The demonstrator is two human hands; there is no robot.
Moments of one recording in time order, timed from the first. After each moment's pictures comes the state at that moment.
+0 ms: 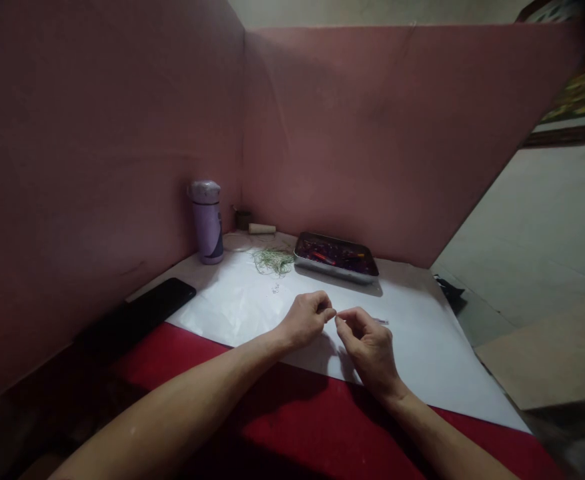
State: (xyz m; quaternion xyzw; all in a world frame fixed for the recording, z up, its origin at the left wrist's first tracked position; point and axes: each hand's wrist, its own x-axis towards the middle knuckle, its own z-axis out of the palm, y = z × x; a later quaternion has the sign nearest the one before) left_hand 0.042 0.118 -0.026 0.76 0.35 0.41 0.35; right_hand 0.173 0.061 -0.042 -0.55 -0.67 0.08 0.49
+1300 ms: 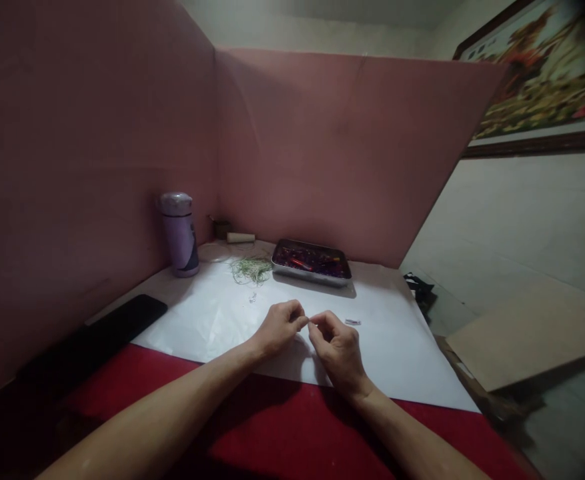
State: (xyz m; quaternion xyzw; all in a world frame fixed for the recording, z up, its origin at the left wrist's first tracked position) left_hand 0.041 0.122 -0.029 0.78 0.37 0.38 0.34; right_hand 0.174 0.065 -0.042 -0.54 -0.68 0.06 0.49
